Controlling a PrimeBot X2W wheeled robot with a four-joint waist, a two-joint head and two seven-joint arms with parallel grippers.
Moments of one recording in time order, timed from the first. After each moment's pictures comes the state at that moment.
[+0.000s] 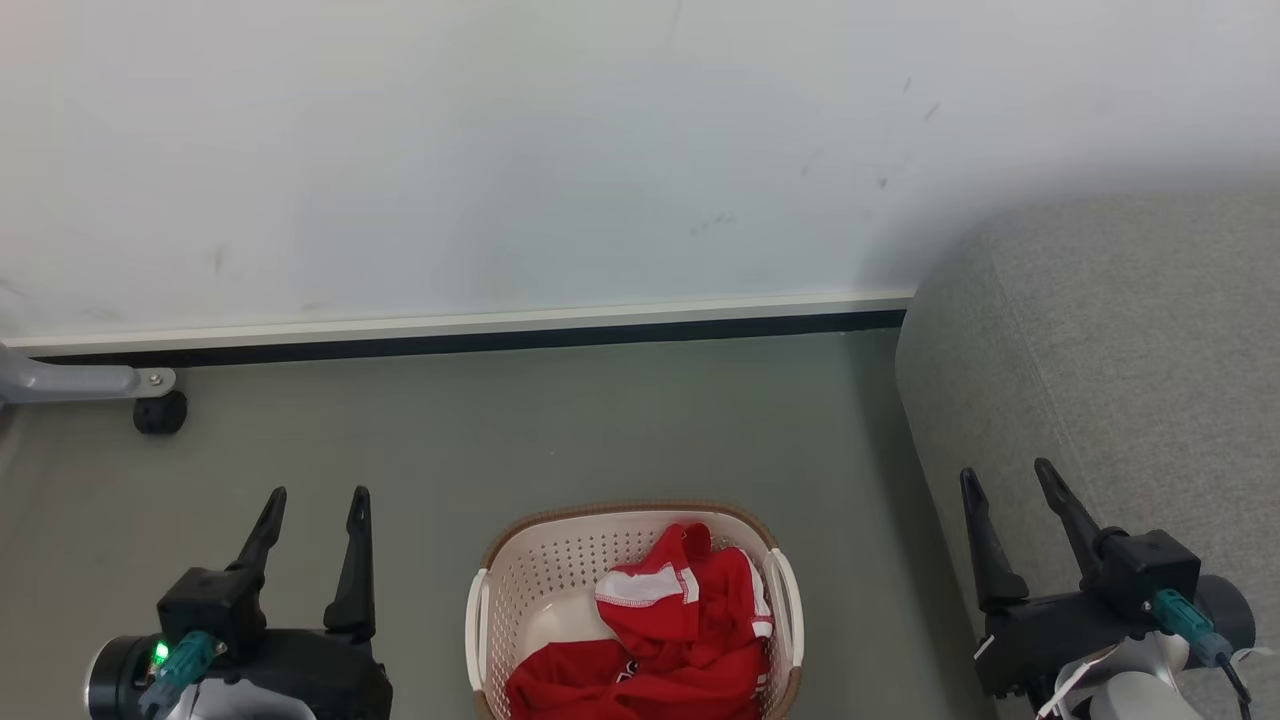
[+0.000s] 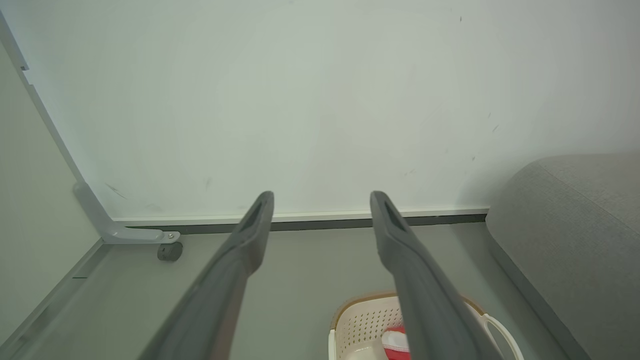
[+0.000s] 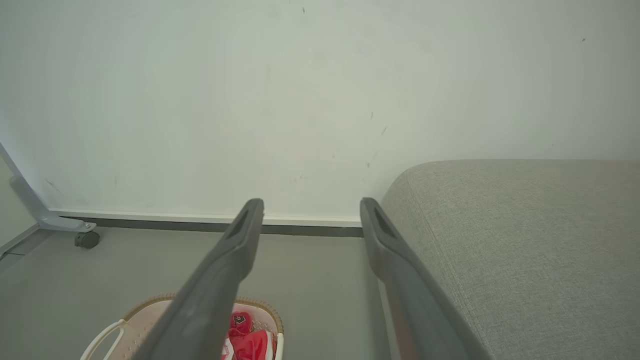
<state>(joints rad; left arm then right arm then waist) -0.11 0.25 -0.23 0.17 -0.42 0.12 -0.13 -0.21 -0.26 0.34 0.34 0.36 -0.08 -0.25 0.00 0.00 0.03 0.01</state>
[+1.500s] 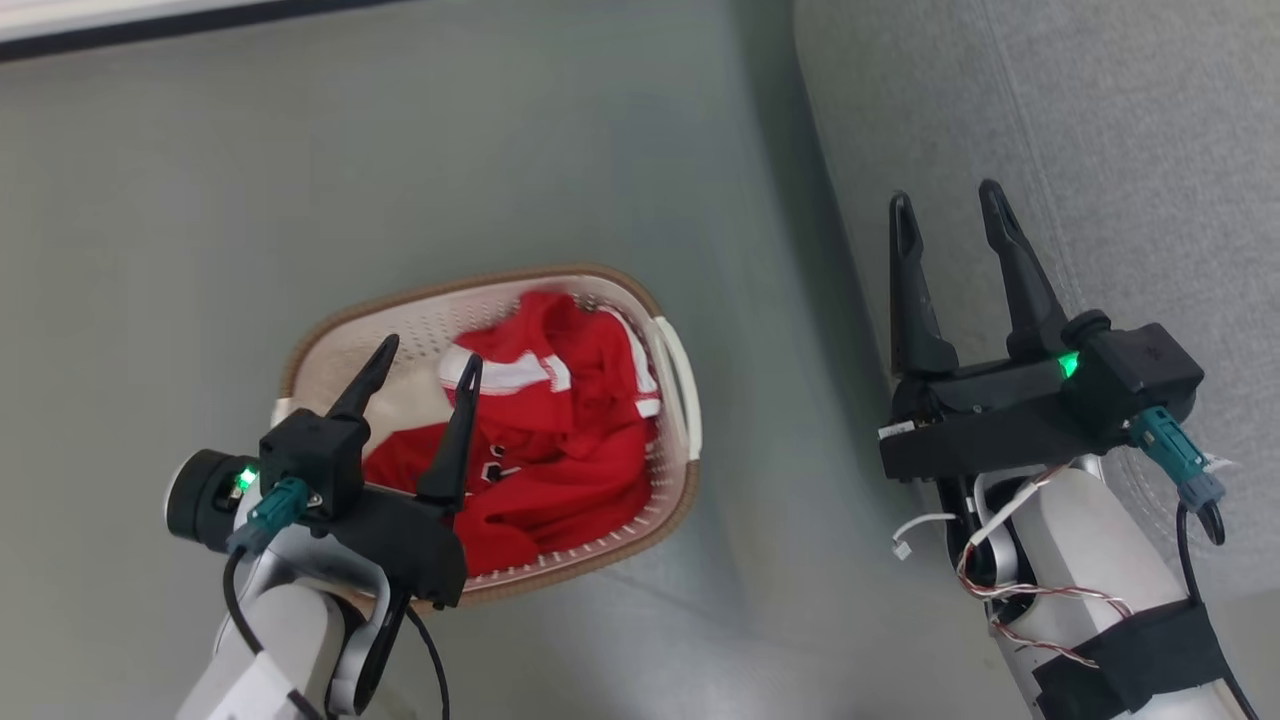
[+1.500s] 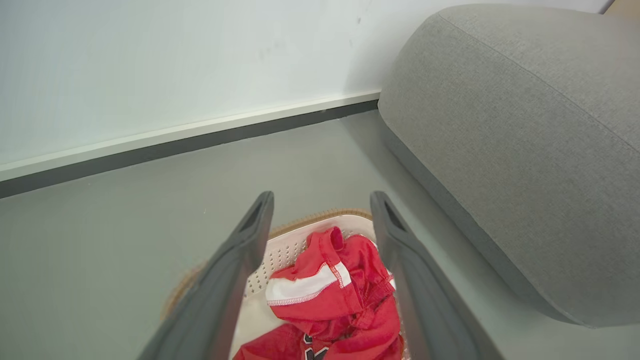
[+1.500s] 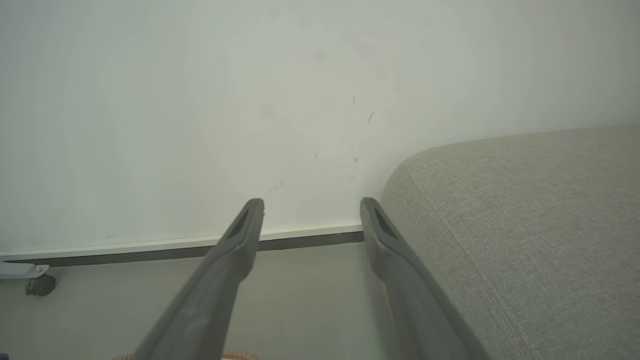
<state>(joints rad) -0.37 0.23 -0.36 0.18 -0.36 0.03 -0.05 -0.50 -0.11 0.34 0.15 0.32 -0.11 -0.25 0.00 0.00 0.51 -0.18</state>
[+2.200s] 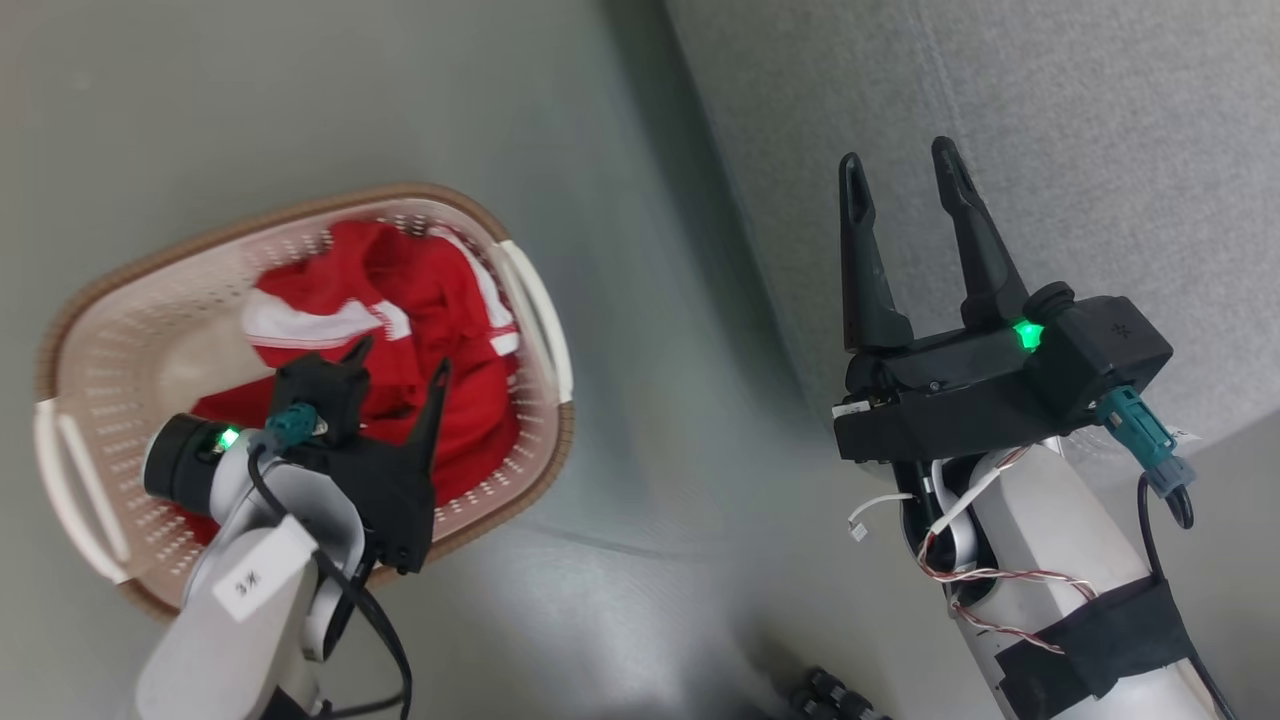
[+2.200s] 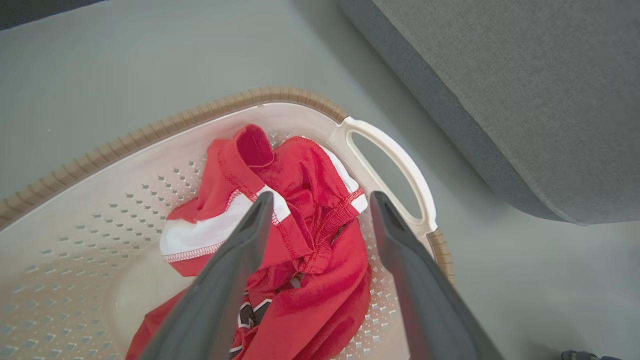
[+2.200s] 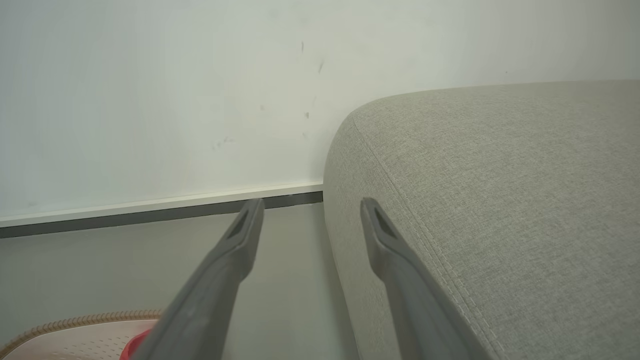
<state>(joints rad) -0.50 0.26 -0.40 0.39 -0.33 -0.02 0.09 -0.56 -0.07 0.38 0.13 0.31 -0.12 -0.26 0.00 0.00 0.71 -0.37</state>
